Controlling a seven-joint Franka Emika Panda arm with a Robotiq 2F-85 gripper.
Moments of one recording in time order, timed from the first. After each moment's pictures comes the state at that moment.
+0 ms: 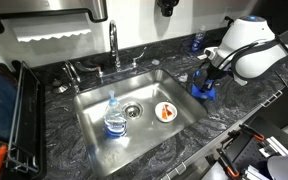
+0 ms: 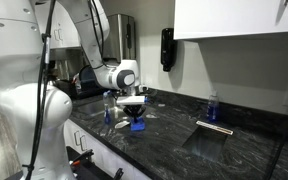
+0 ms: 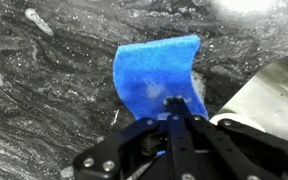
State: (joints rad) arm 0.08 -0.03 -0.09 -2.70 -0.10 2.77 -0.43
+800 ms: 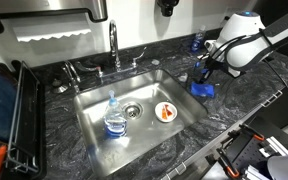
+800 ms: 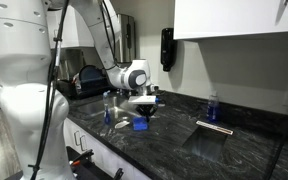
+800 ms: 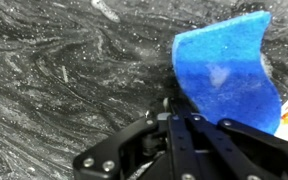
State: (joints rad) arm -0.03 0.07 -0.10 -2.57 -0.13 2.79 -0.40
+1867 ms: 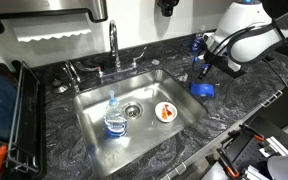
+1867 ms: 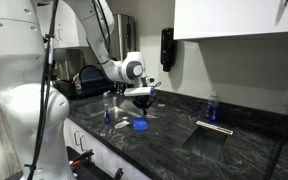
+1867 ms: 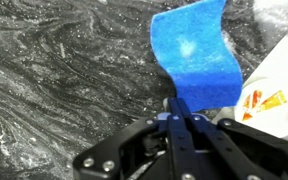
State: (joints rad) arm -0.01 -0.02 -0.04 -2.56 -0.20 2.68 -0.28
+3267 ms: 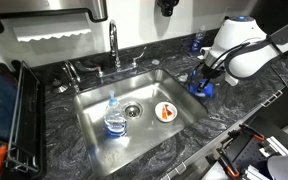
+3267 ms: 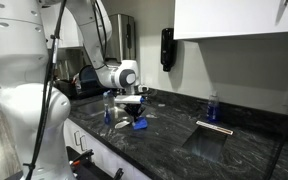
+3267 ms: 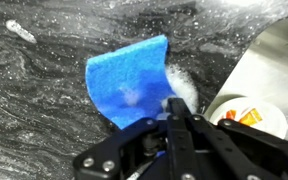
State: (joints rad) arm 0.02 0.02 0.00 -2.64 -0.14 2.72 -0.19
